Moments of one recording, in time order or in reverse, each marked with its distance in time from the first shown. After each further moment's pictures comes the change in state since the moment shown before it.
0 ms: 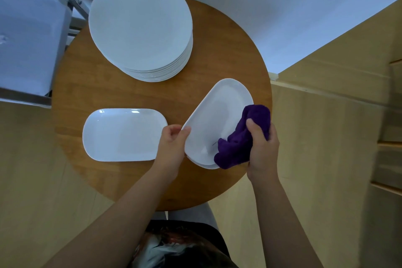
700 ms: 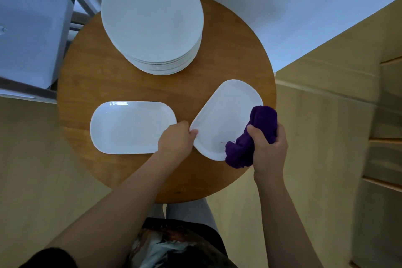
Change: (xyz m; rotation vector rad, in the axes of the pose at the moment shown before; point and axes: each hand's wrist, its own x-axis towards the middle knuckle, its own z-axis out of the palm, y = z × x) left_hand 0.029 -0.009 -0.017 1.060 -0.035 0.232; right_hand -0.029 0.009 -0.002 -0.193 0.018 -0.186
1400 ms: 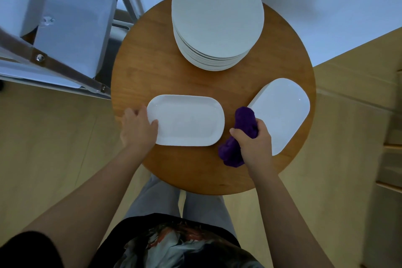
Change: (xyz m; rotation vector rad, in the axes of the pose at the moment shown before) left_hand 0.000 -0.181 -0.067 -0.017 0.278 -0.240; right_hand -0.061 0.016 0.114 -0.224 -0.185 0.143
